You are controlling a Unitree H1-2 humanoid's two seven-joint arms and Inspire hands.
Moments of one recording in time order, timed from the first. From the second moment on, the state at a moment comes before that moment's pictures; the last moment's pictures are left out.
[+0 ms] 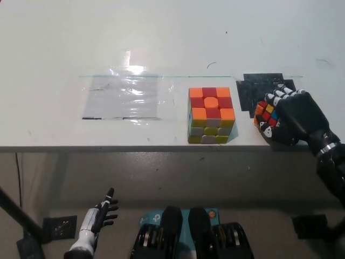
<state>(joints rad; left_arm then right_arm) -0.34 0.10 0.01 0.95 0.06 -0.18 0.11 -0.64 -0.46 0.45 0.58 -0.87 -0.24 -0.31</state>
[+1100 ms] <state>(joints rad) -0.33 0.10 0.01 0.96 0.07 -0.19 0.12 -0.66 -0.44 0.40 0.52 -0.89 -0.25 -0.39</state>
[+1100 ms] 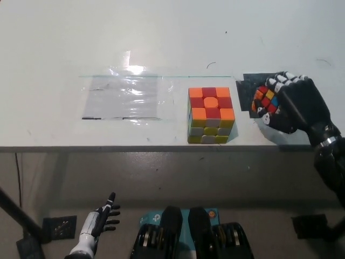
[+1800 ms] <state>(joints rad) -0.31 0.10 0.01 0.95 0.07 -0.19 0.11 -0.72 -0.40 0.39 0.34 -0.89 -0.25 -0.32</state>
